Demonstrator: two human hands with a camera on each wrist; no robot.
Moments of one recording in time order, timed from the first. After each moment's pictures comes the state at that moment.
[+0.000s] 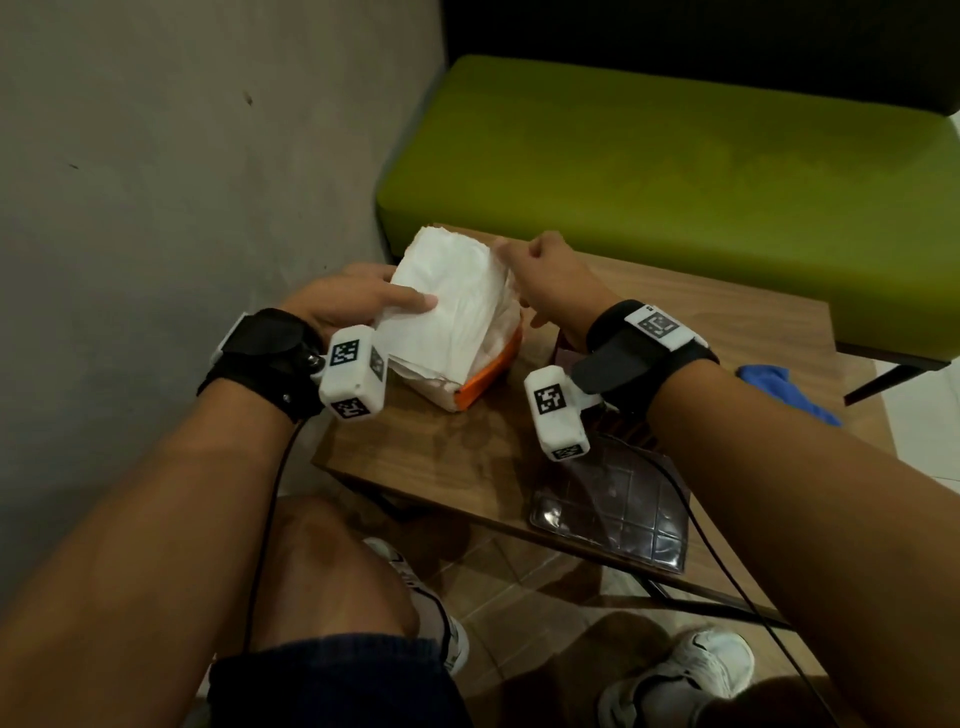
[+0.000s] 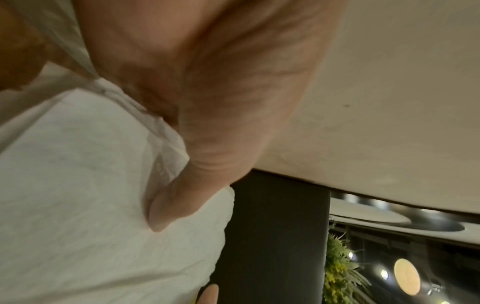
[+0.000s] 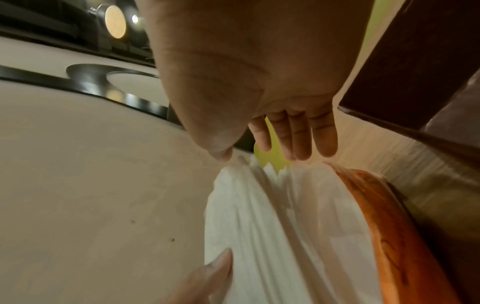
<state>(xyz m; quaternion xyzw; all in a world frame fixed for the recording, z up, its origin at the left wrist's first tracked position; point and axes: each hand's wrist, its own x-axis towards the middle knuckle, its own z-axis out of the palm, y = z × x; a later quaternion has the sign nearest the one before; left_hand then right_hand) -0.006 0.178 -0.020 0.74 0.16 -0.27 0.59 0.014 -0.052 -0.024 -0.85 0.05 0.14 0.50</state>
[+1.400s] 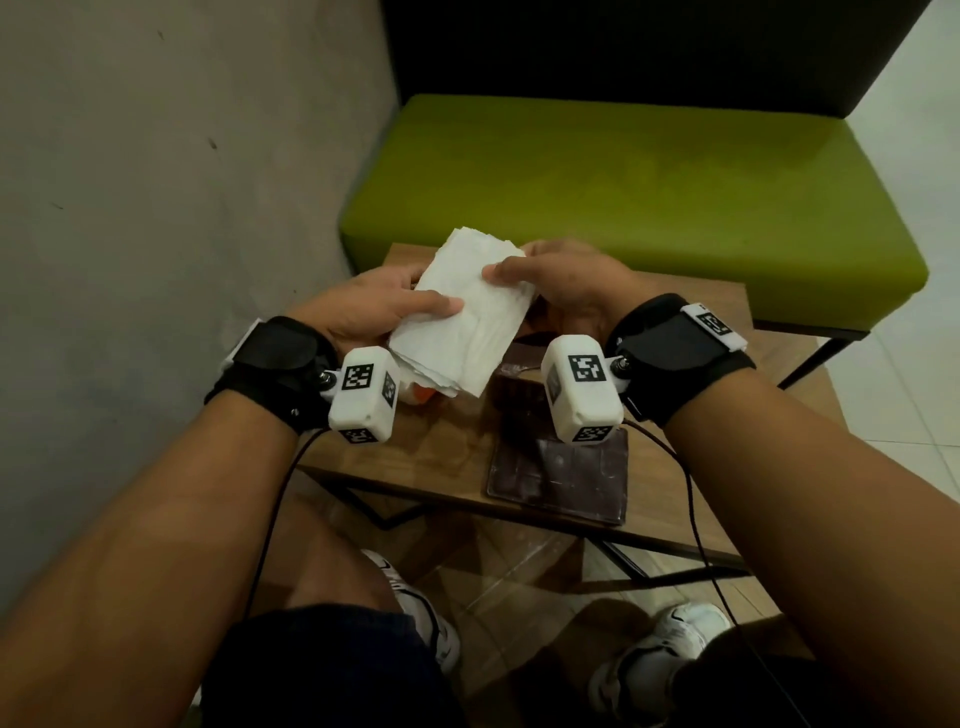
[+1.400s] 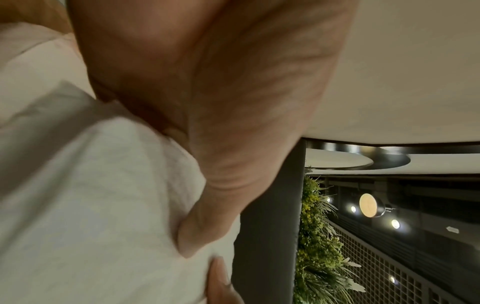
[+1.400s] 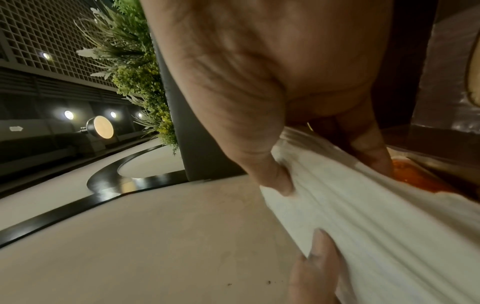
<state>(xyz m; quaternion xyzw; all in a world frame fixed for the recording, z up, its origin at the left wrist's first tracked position) -0.050 0.102 0.022 0.73 0.03 -0.31 0.61 -0.053 -0.118 0.039 -0.69 0.11 0.23 0.68</state>
